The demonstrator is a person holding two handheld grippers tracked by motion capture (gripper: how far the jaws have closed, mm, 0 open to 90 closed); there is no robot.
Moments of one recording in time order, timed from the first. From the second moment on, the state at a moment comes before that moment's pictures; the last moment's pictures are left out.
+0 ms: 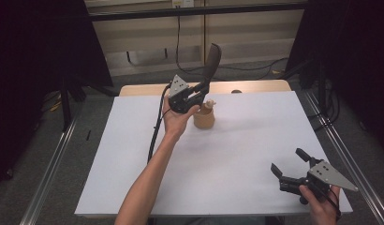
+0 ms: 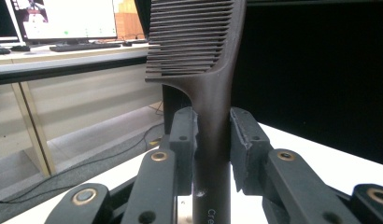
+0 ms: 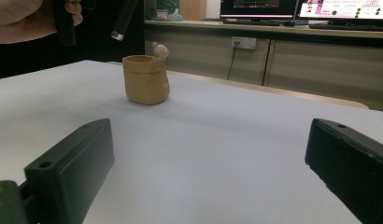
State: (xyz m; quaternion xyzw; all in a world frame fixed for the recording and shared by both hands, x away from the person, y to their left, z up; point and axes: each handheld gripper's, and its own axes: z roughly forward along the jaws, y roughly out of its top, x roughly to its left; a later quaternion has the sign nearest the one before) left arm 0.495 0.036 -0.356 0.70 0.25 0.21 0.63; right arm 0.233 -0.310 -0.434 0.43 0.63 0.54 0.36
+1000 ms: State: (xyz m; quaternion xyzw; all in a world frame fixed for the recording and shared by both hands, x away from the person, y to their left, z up) left arm 0.517 0.028 -0.384 0.71 0.28 0.20 0.62; right arm 0.233 -0.310 -0.434 0.43 0.63 0.54 0.36
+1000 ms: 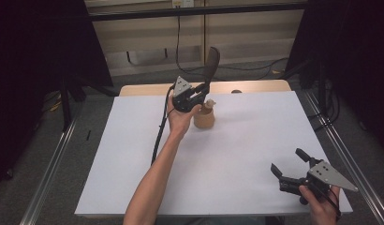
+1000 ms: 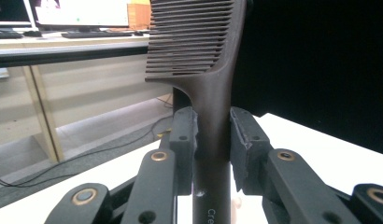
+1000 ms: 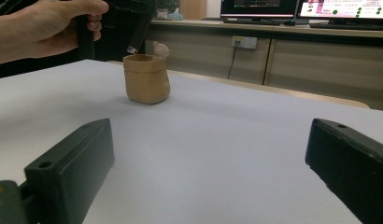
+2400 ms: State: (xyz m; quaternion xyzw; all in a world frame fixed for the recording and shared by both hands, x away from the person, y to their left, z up) left arm 0.513 0.041 -0.411 0.72 0.27 0.20 0.61; right arm 0.232 -0.311 -0.434 0.43 0.63 0.53 0.36
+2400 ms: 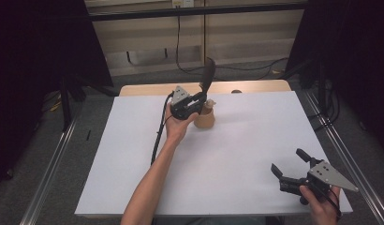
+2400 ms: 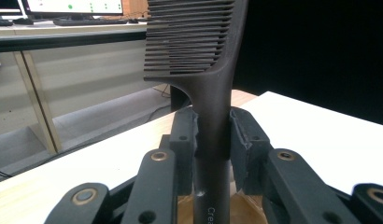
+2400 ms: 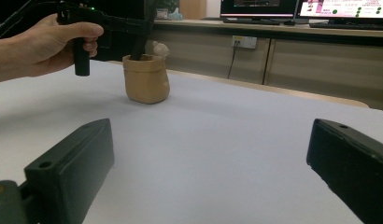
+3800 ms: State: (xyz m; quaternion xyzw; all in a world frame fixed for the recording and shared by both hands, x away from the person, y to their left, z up) left arm 0.510 0.043 -0.428 0.76 0.28 0.18 0.56; right arm 0.233 -0.310 -0.435 0.43 0.63 0.53 0.36
